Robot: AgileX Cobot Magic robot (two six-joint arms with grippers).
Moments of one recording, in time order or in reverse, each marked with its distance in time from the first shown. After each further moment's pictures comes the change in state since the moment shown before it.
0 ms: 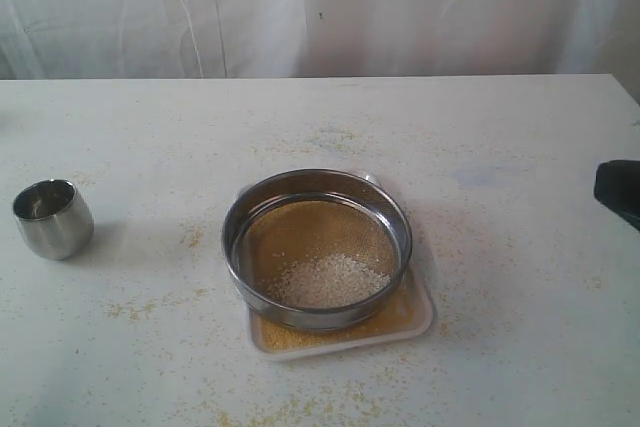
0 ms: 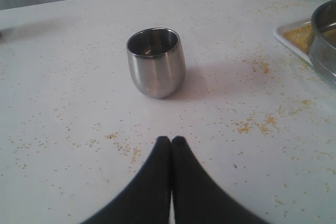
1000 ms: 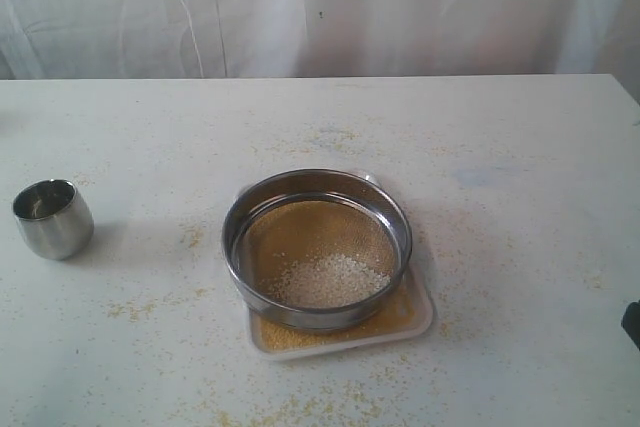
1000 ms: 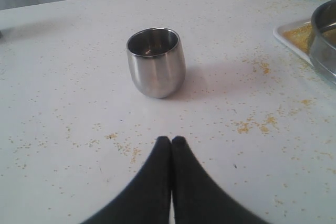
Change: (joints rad) left arm 0.000 0.000 0.000 0.000 0.000 0.000; right arm 0.000 -0.454 0.493 -0.379 -0.200 0.323
